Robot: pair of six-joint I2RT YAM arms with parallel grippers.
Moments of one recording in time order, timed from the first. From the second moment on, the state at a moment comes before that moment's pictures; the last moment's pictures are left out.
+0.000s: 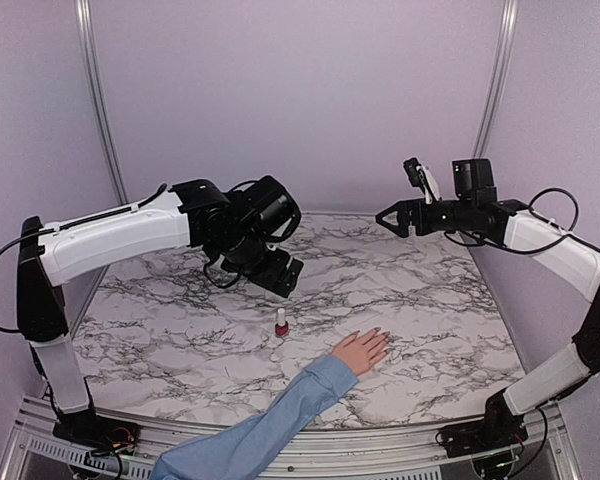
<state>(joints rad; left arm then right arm) -0.99 1.86 1.78 -1.00 -0.23 -0.40 0.29 1.41 1.19 -0.31 -0.50 0.04</state>
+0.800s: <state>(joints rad) -0.78 1.08 0.91 -0.59 -0.26 -0.67 0.71 1.68 1.54 -0.55 -0.47 -0.26</state>
